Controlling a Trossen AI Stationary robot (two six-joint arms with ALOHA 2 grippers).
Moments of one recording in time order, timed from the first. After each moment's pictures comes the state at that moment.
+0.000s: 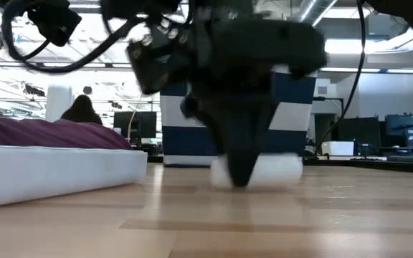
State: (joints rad) left arm -0.46 0.54 0.53 -0.35 -0.35 -0.27; right arm 0.35 2.51 2.23 -1.34 -0.05 0.06
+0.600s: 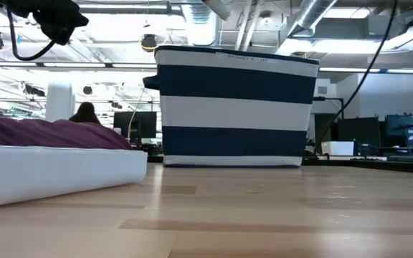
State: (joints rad) left arm -0.47 0.54 0.53 -0.34 -0.44 -0.25; right arm 0.02 1.90 2.25 -1.13 0.40 -0.27
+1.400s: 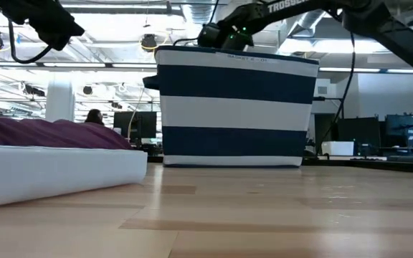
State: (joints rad) left arm -0.47 0.54 0.53 -0.41 -0.42 -0.27; right arm -0.50 2.24 2.22 -1.00 -0.10 -0.35
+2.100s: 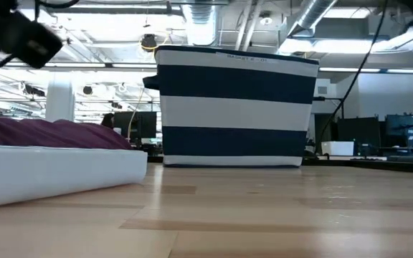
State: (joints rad) left arm -0.52 0.70 0.53 -0.52 0.04 -0.31; right arm -0.25 1.91 2.35 -0.91 -0.04 -0.29
